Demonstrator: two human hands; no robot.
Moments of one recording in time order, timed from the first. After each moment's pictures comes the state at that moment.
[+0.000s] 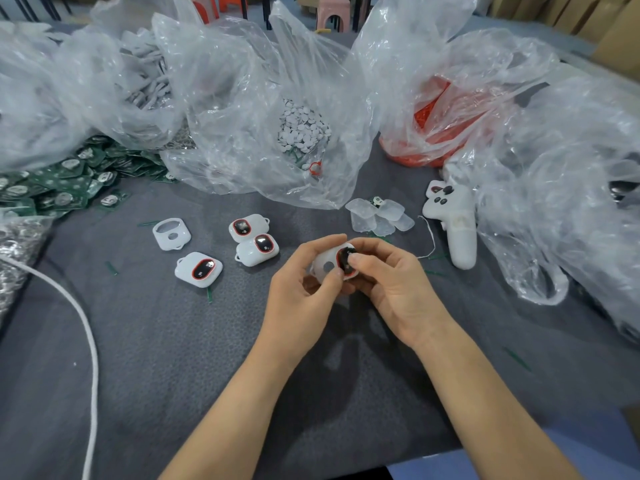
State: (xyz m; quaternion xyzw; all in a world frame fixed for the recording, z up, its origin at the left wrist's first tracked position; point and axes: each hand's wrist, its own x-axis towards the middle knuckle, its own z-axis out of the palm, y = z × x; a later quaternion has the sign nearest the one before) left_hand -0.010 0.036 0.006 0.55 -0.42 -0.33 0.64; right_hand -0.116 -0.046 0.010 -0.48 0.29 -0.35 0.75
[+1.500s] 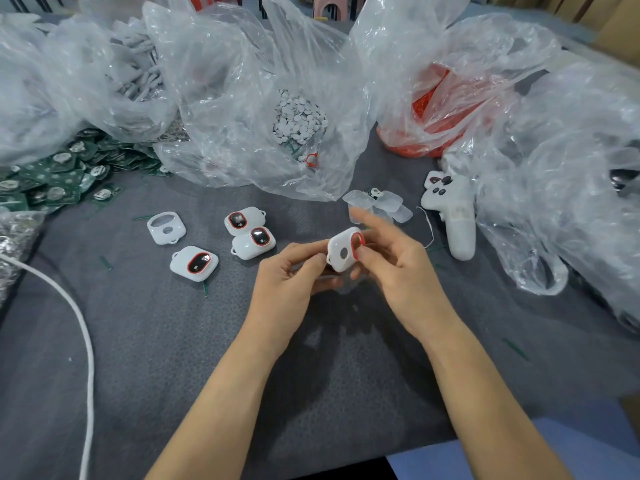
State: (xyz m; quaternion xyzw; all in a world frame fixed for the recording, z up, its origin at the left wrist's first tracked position) left_hand 0.000 0.034 0.004 0.52 -0.32 -0.42 0.67; right_hand -0.125 -0.047 0.014 -0.64 0.31 -0.36 0.60
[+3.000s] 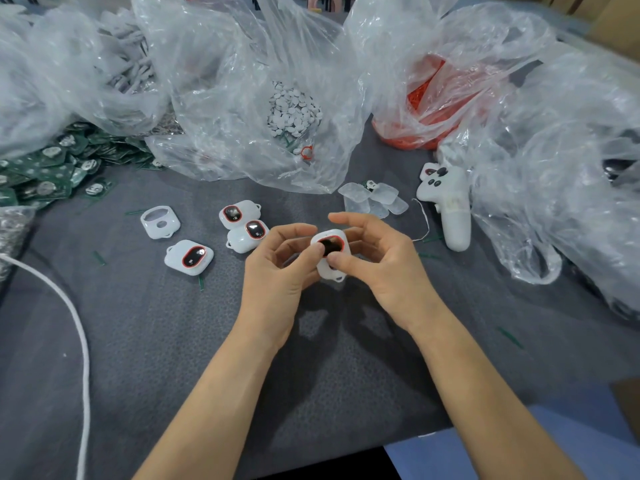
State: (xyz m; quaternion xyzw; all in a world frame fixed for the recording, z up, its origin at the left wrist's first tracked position) left_hand 0.001 0.034 0.001 0.49 -0.26 -0.43 0.71; right_hand -0.122 -0.039 0.020 -0.68 0.31 -0.33 0.58
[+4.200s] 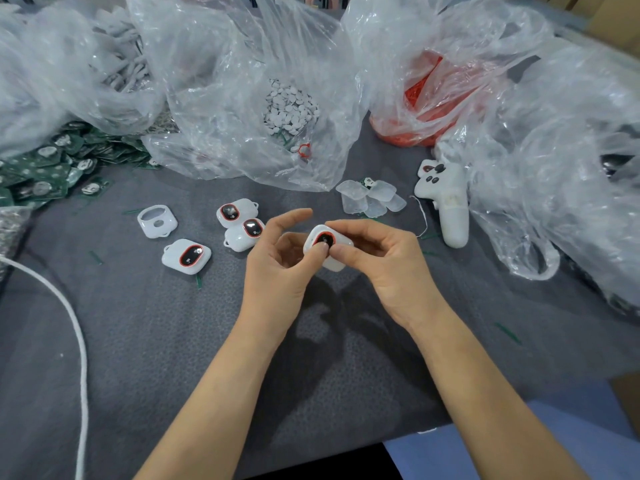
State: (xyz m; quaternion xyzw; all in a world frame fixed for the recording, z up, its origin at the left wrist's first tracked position) left_hand -0.001 0.034 0.003 0.54 -0.34 -0.35 0.69; right_hand -0.122 -0.040 0.016 -0.63 0.29 -0.37 0.62
